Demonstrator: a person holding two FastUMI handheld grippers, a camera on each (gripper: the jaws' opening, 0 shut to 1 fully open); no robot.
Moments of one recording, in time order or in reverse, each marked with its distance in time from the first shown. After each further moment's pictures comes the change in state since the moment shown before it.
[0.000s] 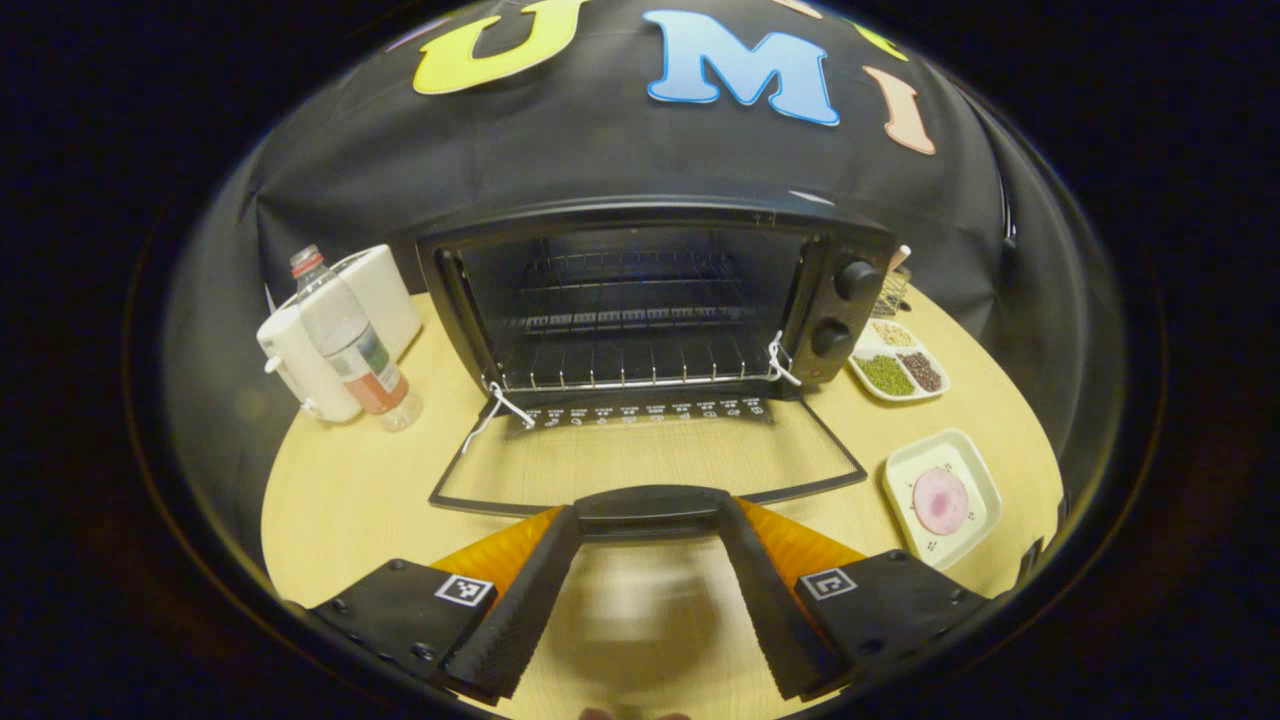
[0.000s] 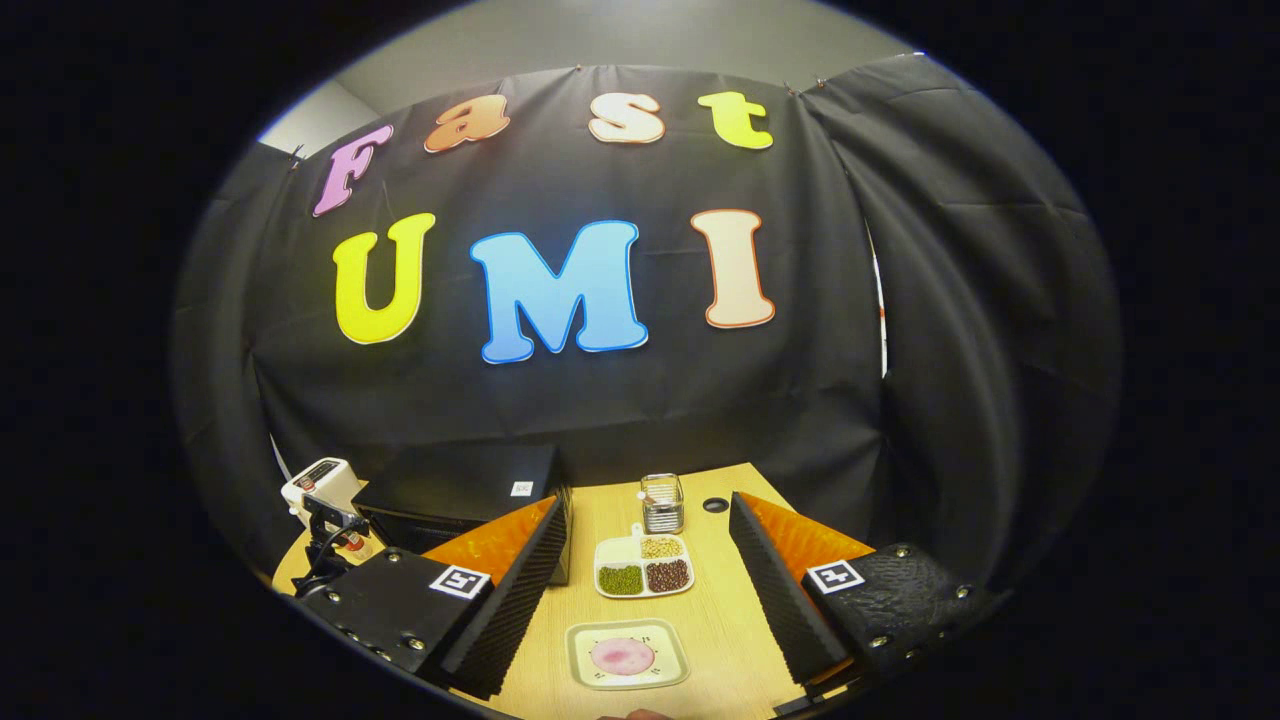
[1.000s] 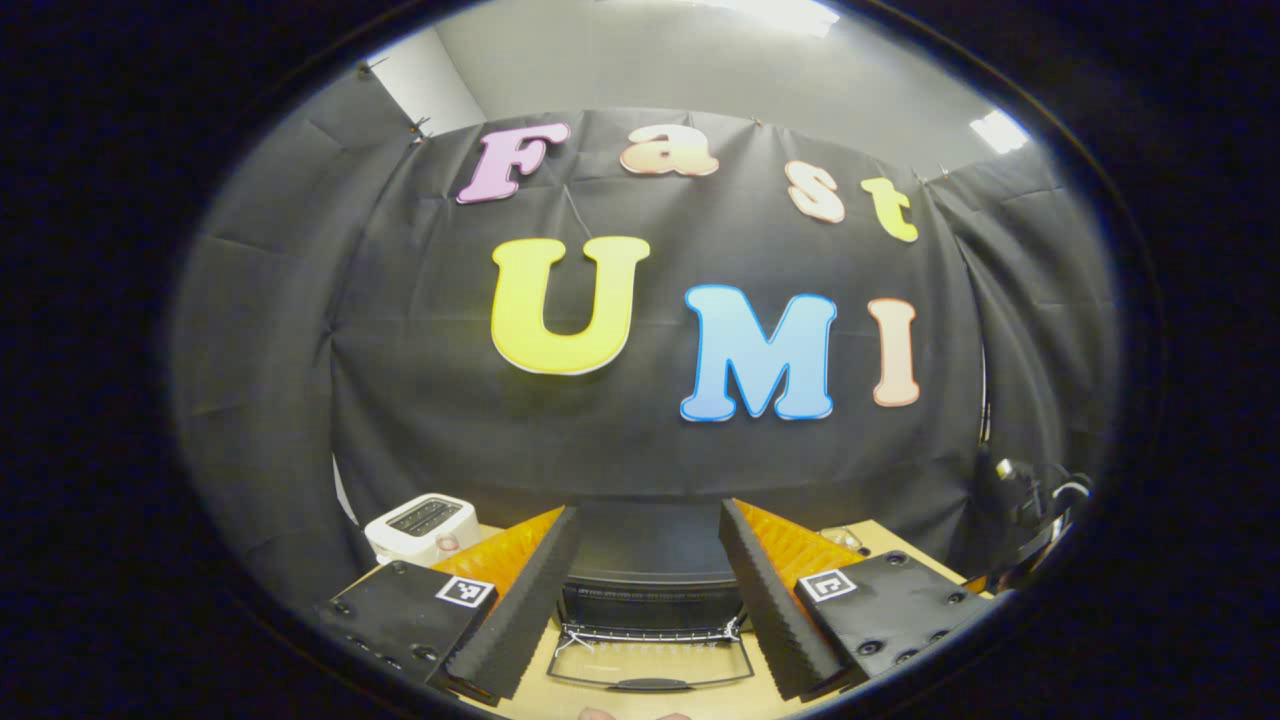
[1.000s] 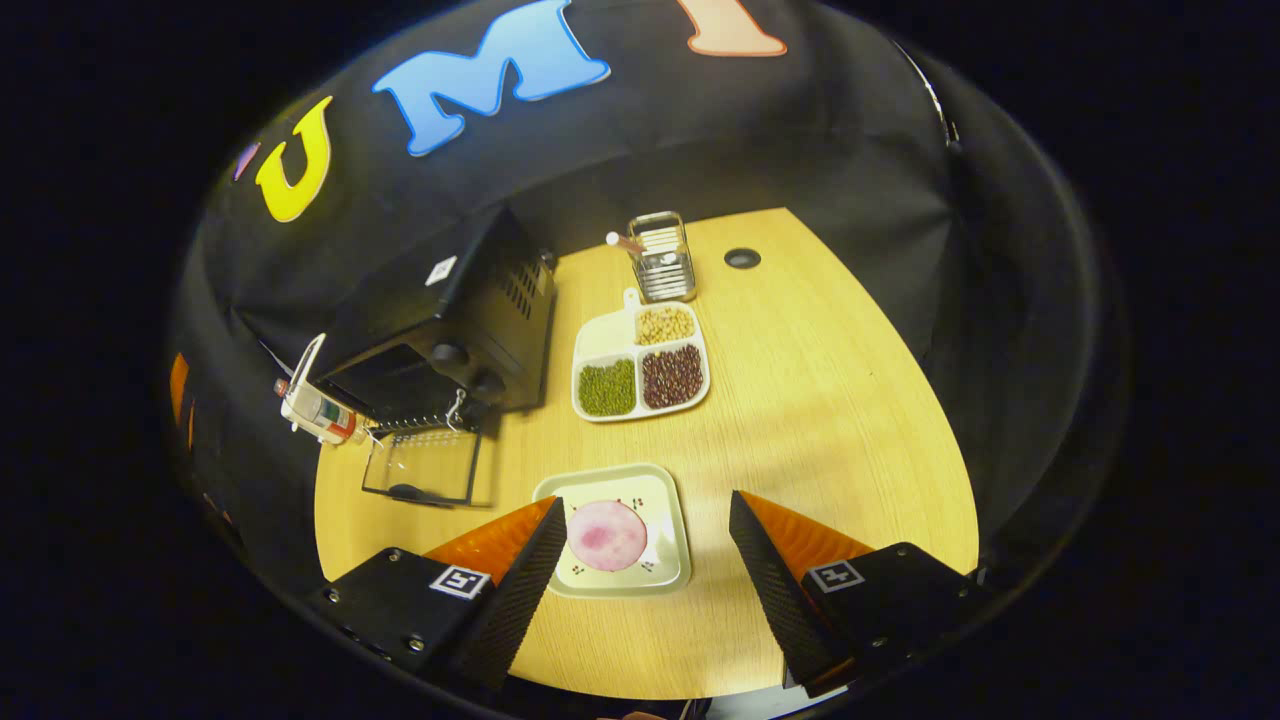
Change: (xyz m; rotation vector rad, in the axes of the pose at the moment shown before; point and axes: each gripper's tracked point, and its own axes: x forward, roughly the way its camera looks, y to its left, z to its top) left arm -0.260 0.037 0.245 -0.099 -0.753 0.064; right arm 0.068 -0.043 -0.202 0.105 0.812 0.114
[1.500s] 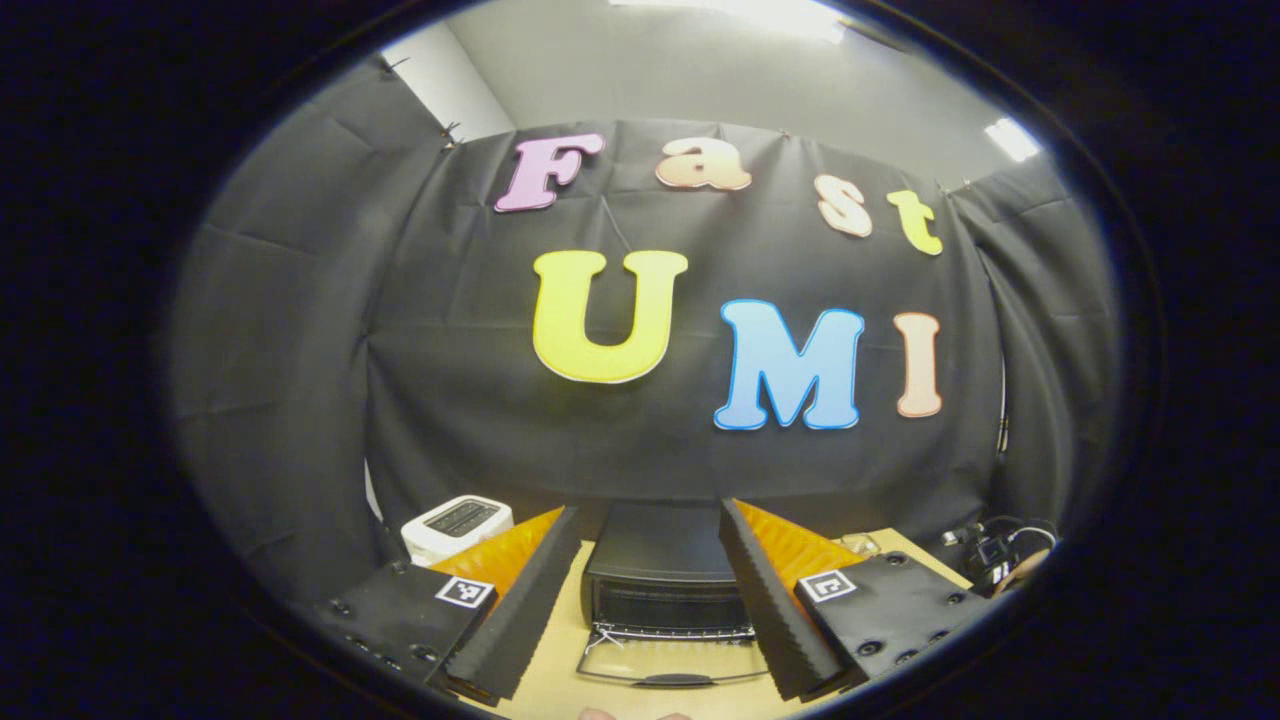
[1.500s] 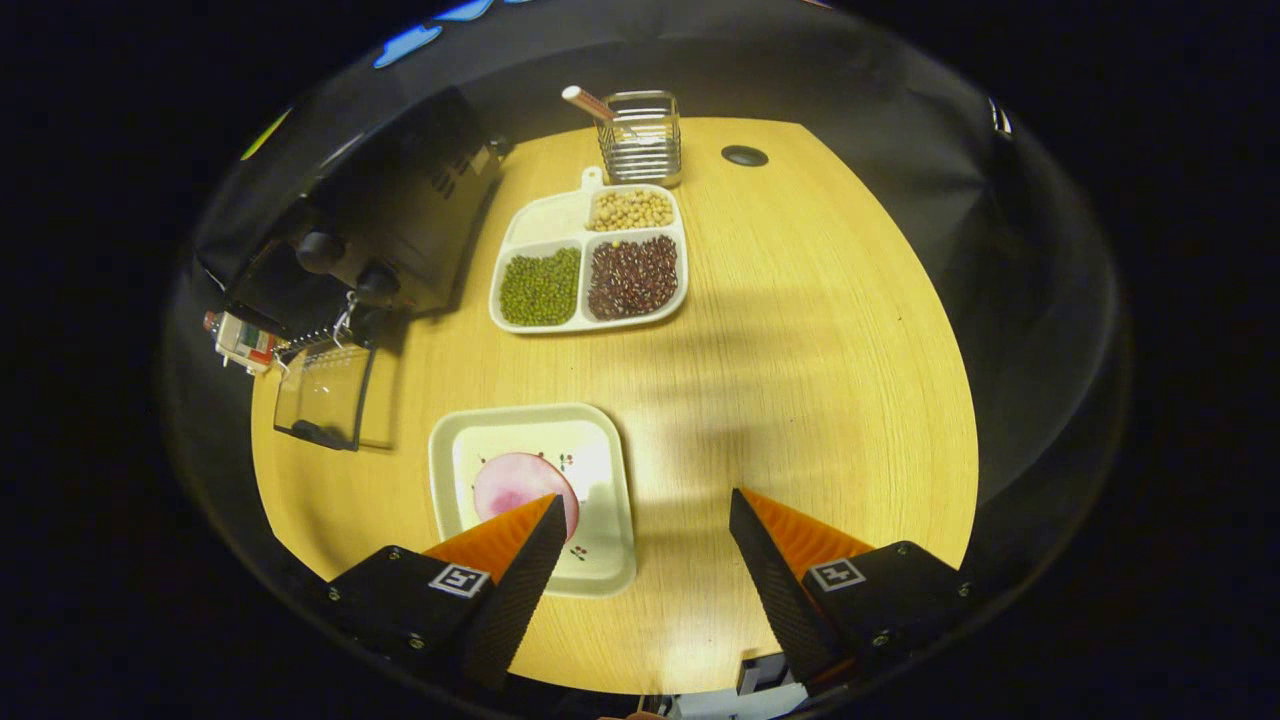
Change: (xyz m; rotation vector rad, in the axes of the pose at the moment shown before) left arm -0.027 0.044 -0.005 -0.009 0.009 0.088; right arm 0.079 -0.027 -0.033 -0.093 0.256 -0.111
